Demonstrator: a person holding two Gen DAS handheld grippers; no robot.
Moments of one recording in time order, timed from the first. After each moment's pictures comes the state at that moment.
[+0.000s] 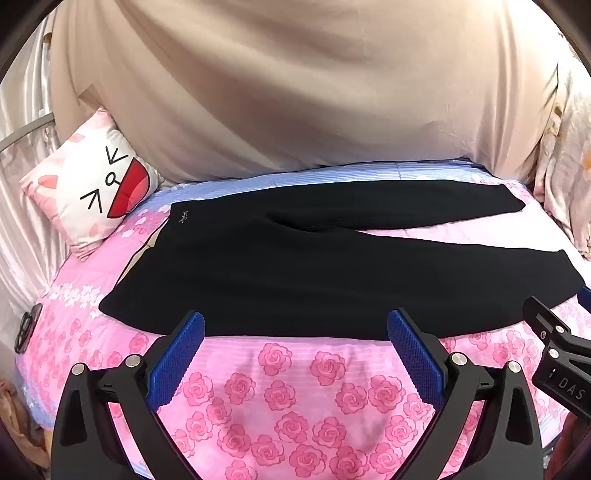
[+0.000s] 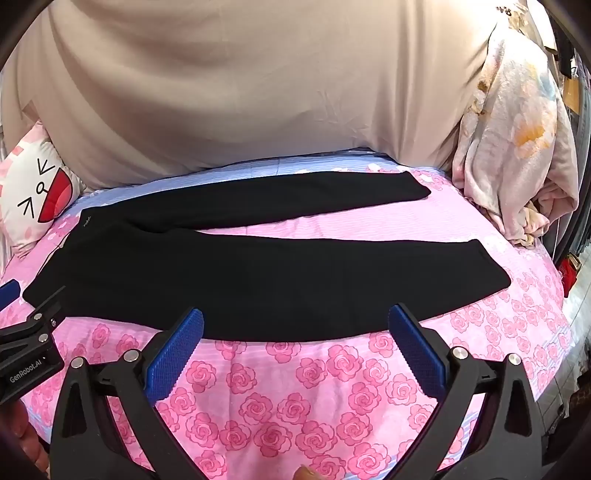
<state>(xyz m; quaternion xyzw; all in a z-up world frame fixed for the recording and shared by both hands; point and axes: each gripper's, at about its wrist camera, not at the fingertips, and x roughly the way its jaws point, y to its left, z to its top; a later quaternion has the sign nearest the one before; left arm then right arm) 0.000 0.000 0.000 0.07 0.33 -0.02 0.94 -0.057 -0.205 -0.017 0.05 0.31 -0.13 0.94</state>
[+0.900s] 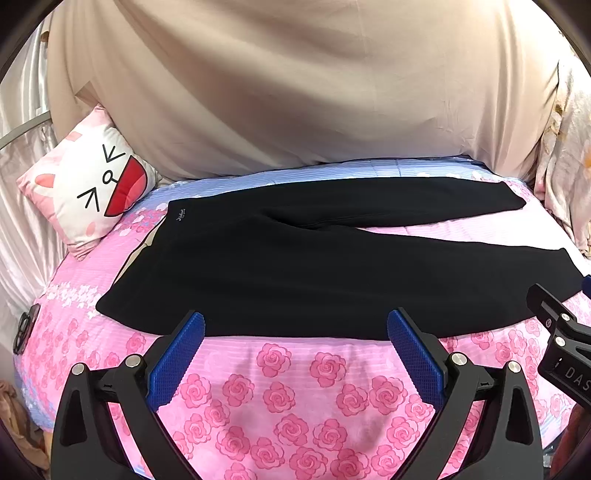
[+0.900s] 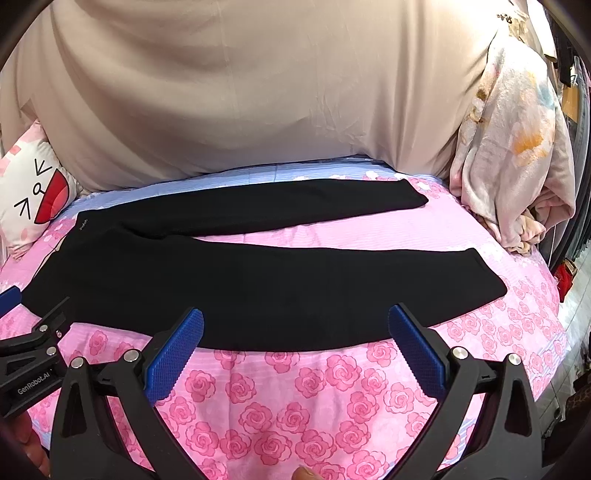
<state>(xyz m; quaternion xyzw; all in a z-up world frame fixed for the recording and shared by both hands) 0.002 0.004 -0.007 0.07 0.33 -0.03 0.94 -0.053 -0.203 -0.015 0.05 0.30 -0.14 0.94</state>
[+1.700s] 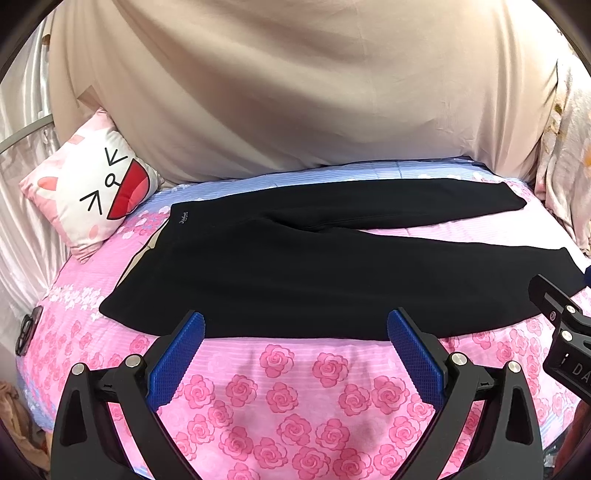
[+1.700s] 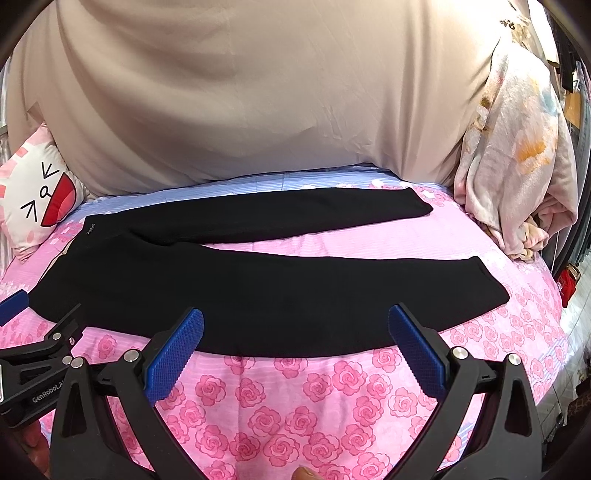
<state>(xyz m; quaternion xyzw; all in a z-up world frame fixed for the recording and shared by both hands) 0.000 0.001 -0.002 0.08 0.33 -0.03 0.94 -0.053 -0.196 -0.003 0.04 0.29 -0.13 0.95</state>
